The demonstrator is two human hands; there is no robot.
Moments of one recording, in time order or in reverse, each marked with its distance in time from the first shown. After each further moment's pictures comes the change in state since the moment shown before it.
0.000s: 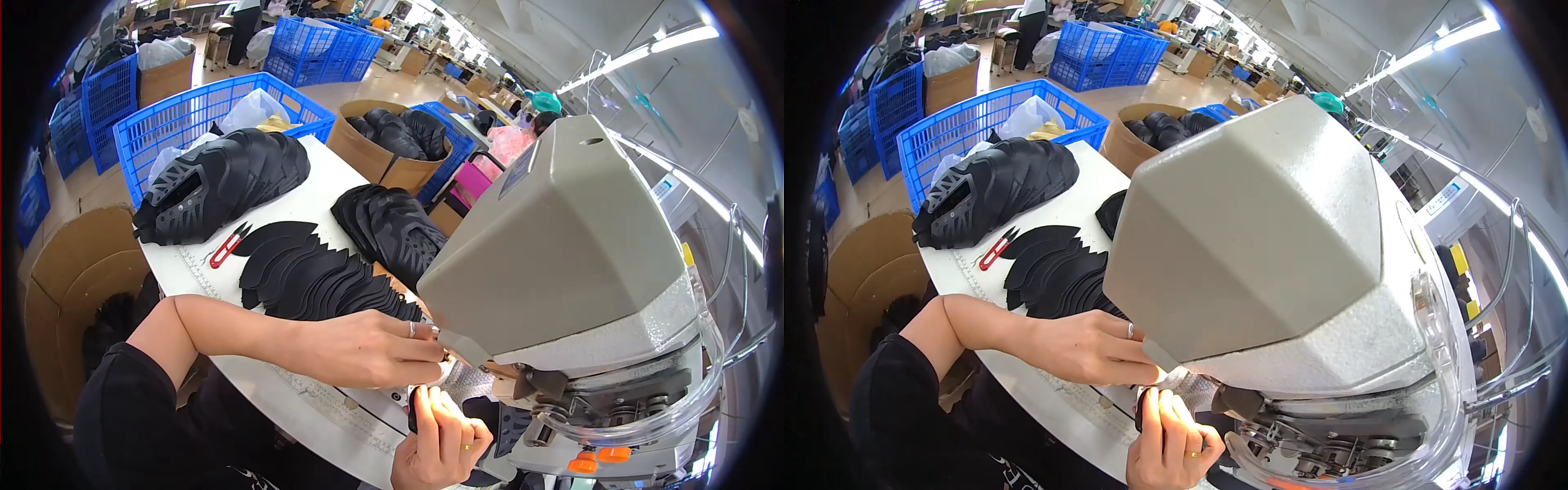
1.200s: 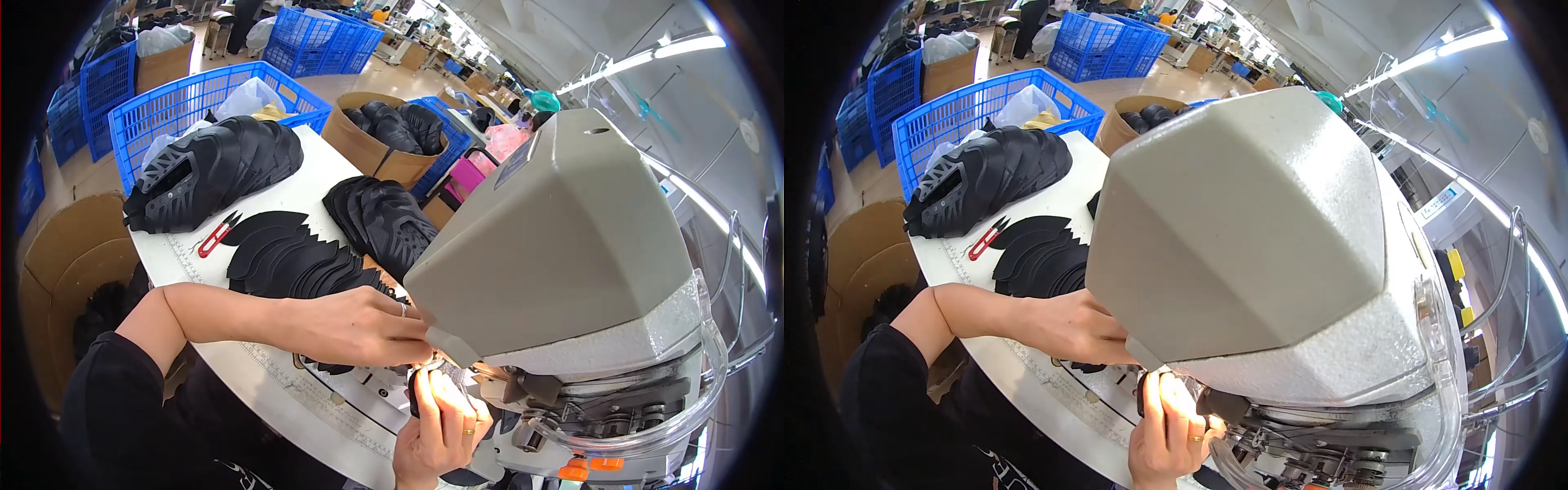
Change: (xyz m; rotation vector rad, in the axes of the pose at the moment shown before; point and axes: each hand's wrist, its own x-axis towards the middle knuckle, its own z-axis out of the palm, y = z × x) left_hand 0.003 -0.019 0.003 0.041 0.071 0.065; right_hand 0.006 0.015 0.019 0.079 0.105 -0.015
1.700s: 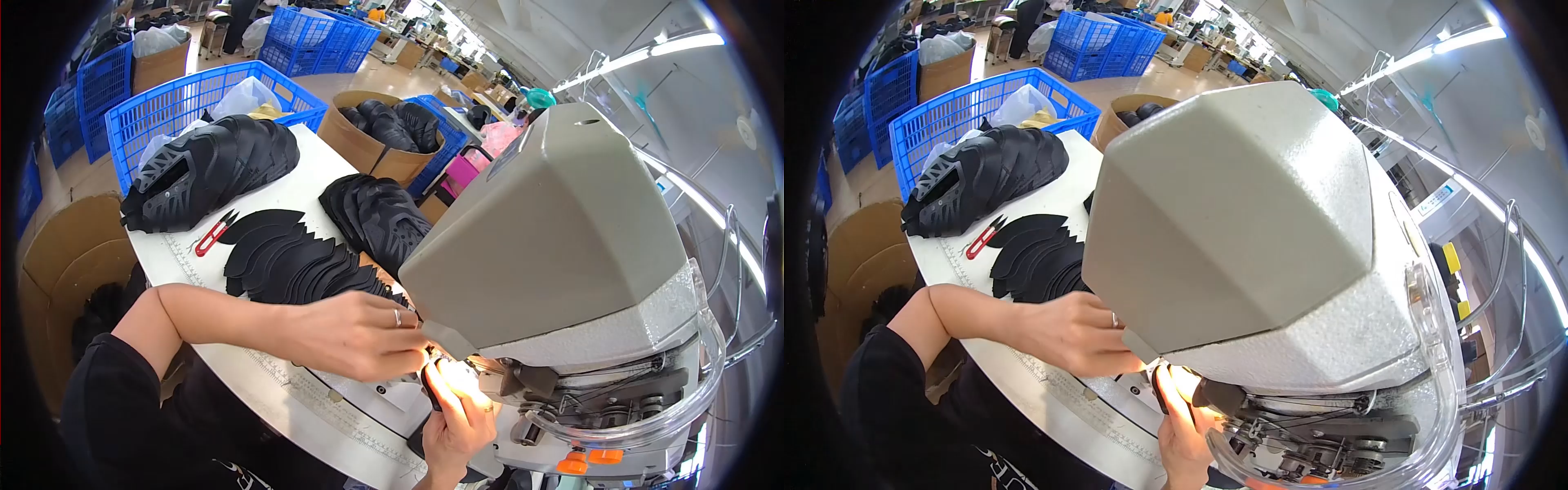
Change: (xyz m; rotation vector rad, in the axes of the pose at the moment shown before) left_hand 0.005 0.016 0.000 0.157 0.031 0.001; right_hand -0.004 0.043 -0.006 0.220 -0.149 0.032
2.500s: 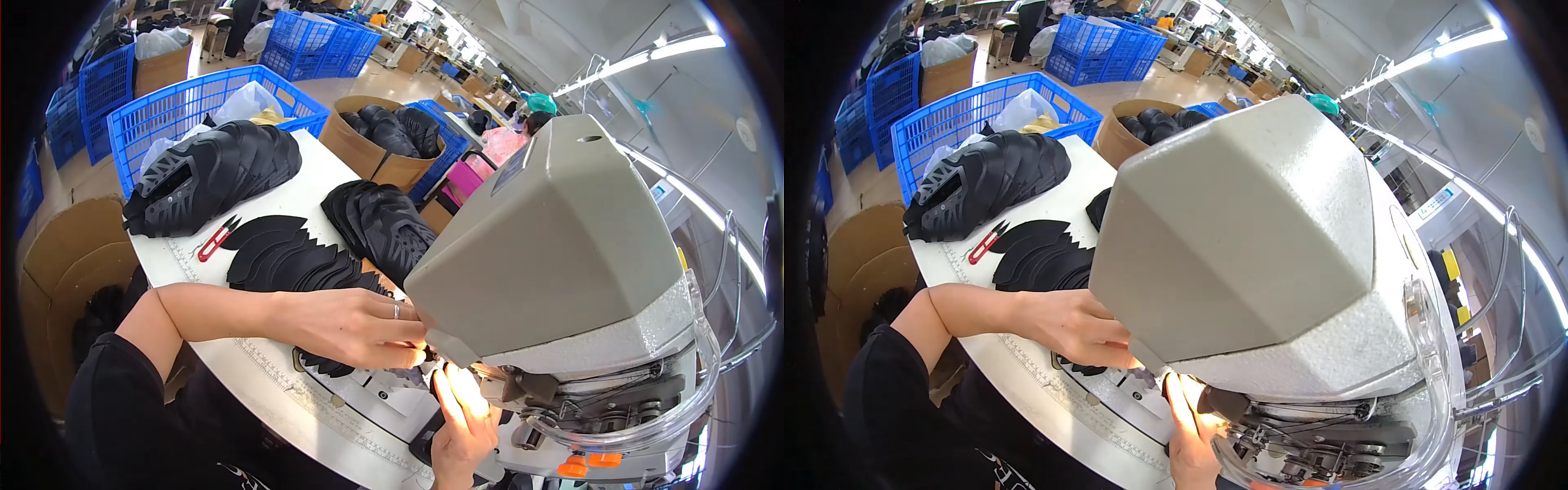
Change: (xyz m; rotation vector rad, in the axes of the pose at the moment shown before) left_hand -0.006 -0.020 -0.007 -0.106 -0.039 0.089; right_hand -0.002 0.005 -0.009 -0.147 -0.102 -0.079
